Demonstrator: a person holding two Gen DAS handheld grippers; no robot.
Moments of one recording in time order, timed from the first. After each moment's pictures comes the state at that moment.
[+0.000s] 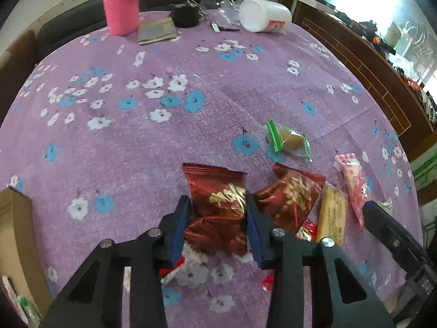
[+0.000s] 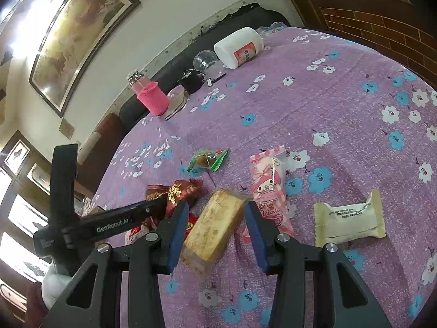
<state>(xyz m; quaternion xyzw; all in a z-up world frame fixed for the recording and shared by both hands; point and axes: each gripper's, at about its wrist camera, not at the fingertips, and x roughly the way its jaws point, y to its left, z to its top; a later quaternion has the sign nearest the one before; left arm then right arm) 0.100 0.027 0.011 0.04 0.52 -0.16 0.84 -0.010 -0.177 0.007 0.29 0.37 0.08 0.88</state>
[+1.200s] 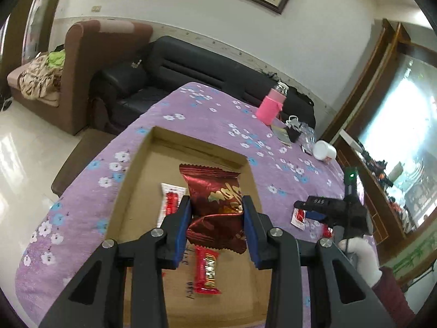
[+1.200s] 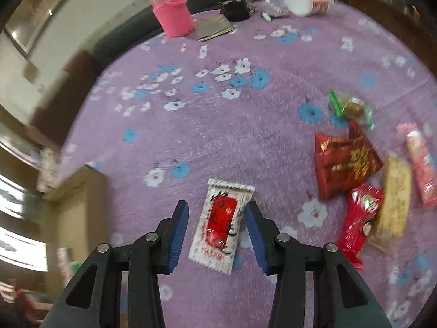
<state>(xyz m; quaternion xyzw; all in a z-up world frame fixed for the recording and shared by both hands) -0.118 0.359 0.092 -0.21 0.32 -0.03 0.92 0.072 0.040 0.006 0.16 0.52 0.02 0.84</state>
